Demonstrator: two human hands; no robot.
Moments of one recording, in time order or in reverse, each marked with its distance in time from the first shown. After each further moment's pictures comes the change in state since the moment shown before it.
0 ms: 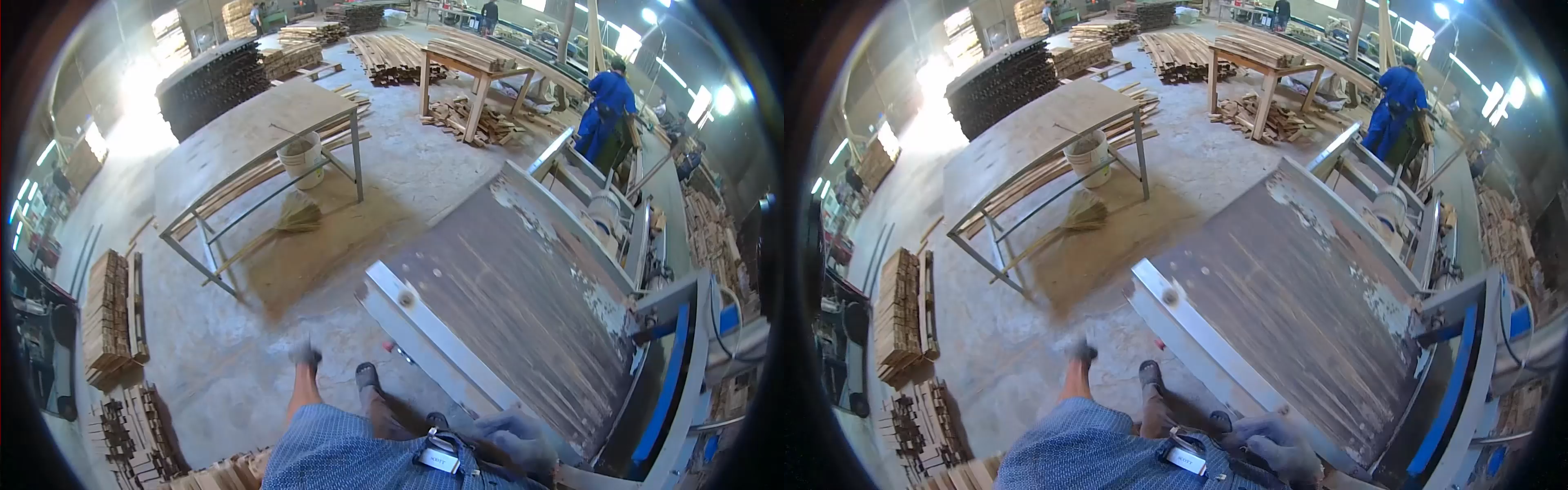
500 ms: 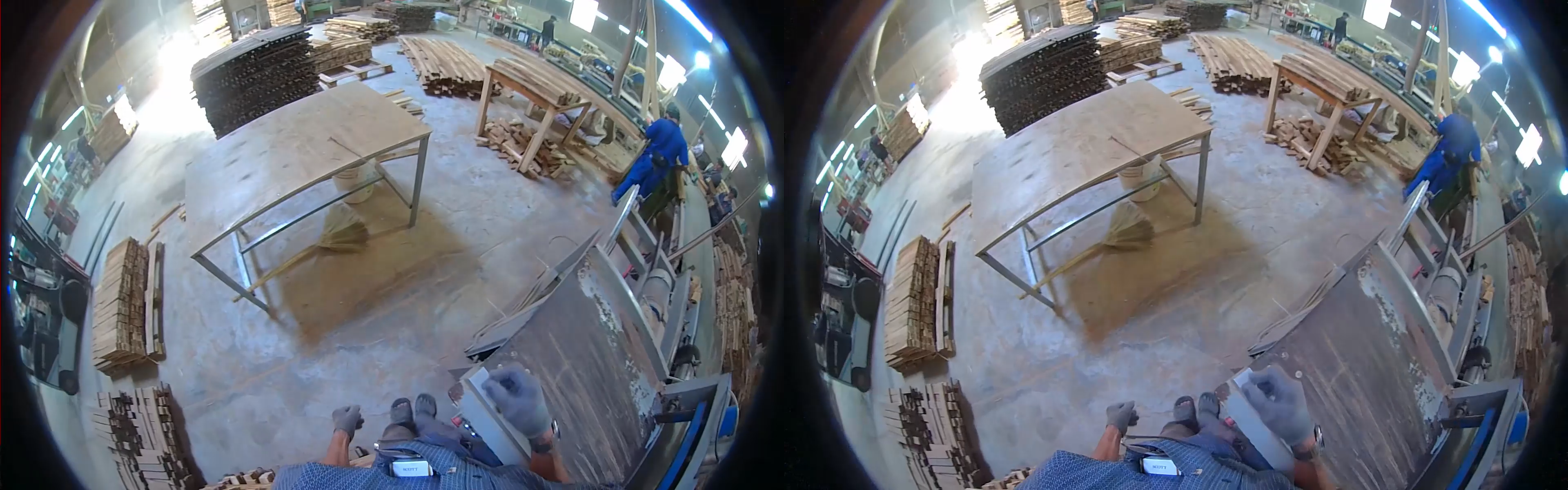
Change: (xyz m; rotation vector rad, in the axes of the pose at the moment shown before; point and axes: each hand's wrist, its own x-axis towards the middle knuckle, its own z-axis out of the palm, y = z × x) left_hand -0.015 -0.026 -0.050 -1.052 -0.337 -0.586; right_hand 0.307 -0.105 0.111 -0.546 0.189 -0.317
